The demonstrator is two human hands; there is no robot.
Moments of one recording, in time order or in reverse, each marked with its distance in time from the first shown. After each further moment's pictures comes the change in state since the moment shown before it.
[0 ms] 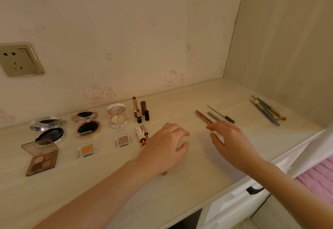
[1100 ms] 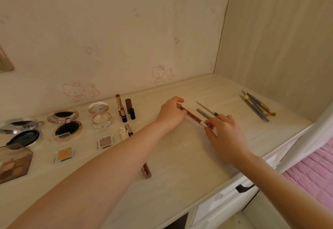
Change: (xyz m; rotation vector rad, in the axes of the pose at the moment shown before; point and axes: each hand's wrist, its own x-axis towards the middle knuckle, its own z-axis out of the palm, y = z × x) left_hand 0.129 -0.012 0.056 -0.443 0.066 -0.447; right_hand 0.010 0.031 0.003 -0.190 0.070 0.108
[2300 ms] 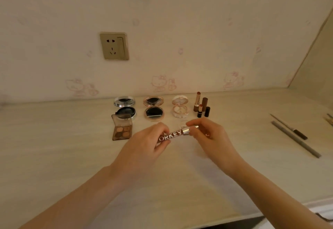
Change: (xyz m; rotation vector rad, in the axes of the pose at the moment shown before) left_hand -0.224 -0.089 -0.212 0.519 0.294 0.299; right_hand -0.015 -0.224 0.026 0.948 -0.324 -0.018
